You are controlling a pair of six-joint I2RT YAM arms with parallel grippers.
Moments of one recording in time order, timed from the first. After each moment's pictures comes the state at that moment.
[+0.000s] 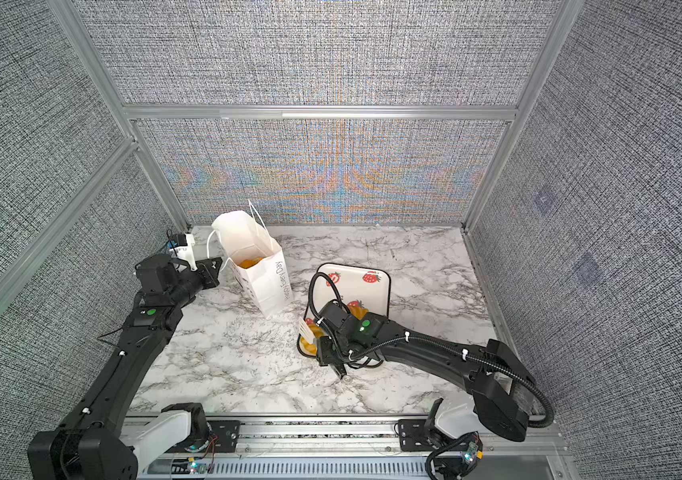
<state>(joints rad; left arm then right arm) 0.00 1.08 0.83 -0.11 0.34 -0.35 1.00 1.43 1.00 -0.71 -0.06 0.79</state>
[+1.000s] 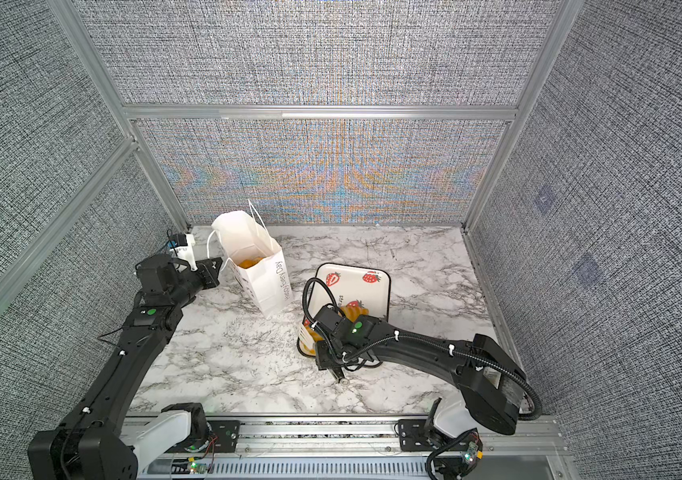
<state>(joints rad) 0.00 1.08 0.83 -0.11 0.34 -0.35 1.02 1.48 1.00 -0.70 -0.06 0.79</state>
